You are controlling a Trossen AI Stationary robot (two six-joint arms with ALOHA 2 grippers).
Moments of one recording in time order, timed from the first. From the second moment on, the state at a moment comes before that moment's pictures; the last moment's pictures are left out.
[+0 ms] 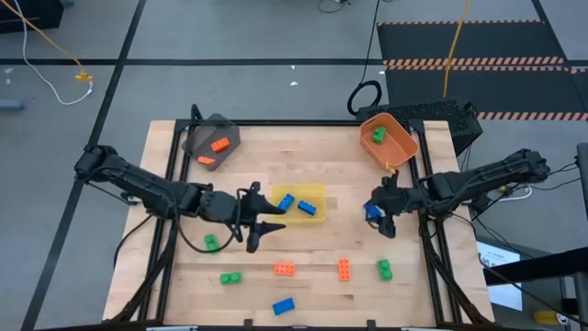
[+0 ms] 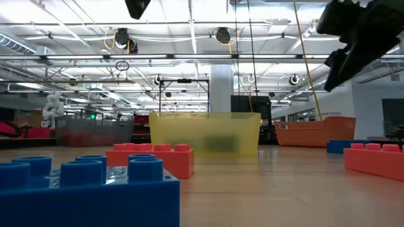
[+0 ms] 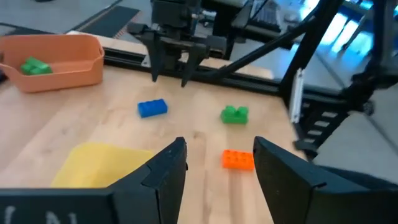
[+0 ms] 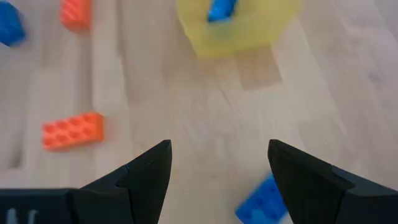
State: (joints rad) left arm -0.33 1.29 0.93 0.03 -0.27 -0.29; right arm 0.25 0.84 0.59 -0.68 0.16 0.43
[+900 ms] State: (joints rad) left arm -0.20 1.40 0.93 -0.08 -0.49 -0.16; right arm 0.09 1.20 0.59 -0.89 0.20 0.84
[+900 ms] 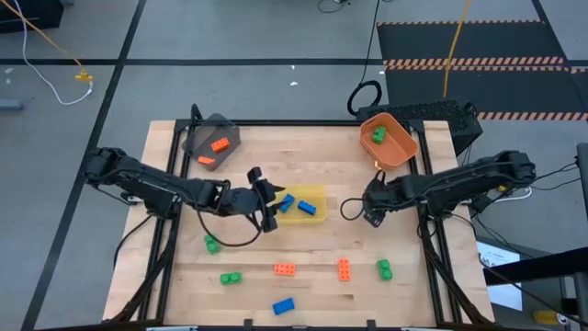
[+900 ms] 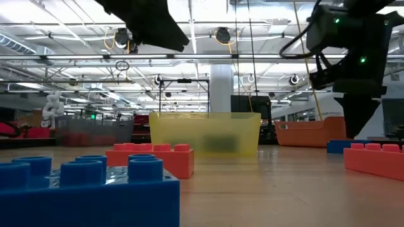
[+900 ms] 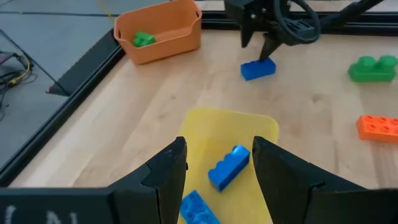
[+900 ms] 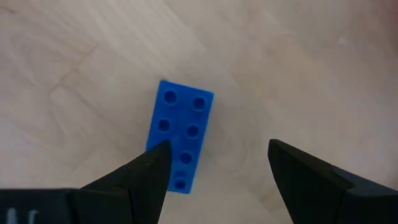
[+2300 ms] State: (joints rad) left arm -0.26 1.40 0.93 -0.12 -0.49 -0.27; right arm 0.12 1.39 0.60 -0.75 0.10 0.78
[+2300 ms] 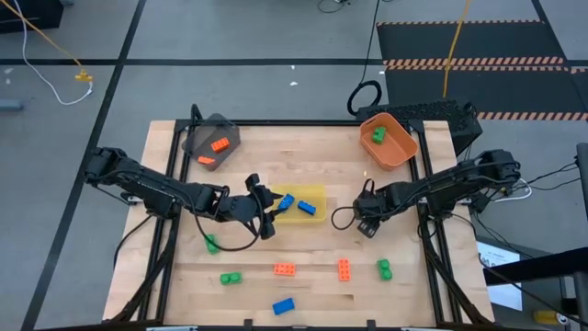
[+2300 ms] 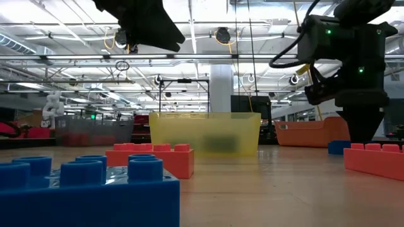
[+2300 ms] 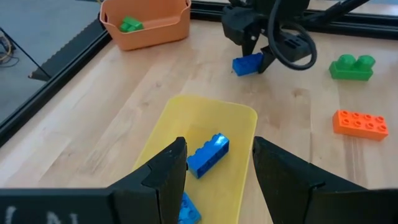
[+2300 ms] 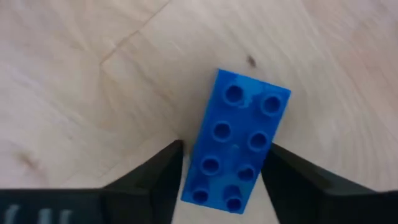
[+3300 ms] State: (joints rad) left arm -0.26 1.40 0.93 -0.11 -0.53 -0.27; right arm 0.08 1.22 0.59 -0.26 0.13 0.31
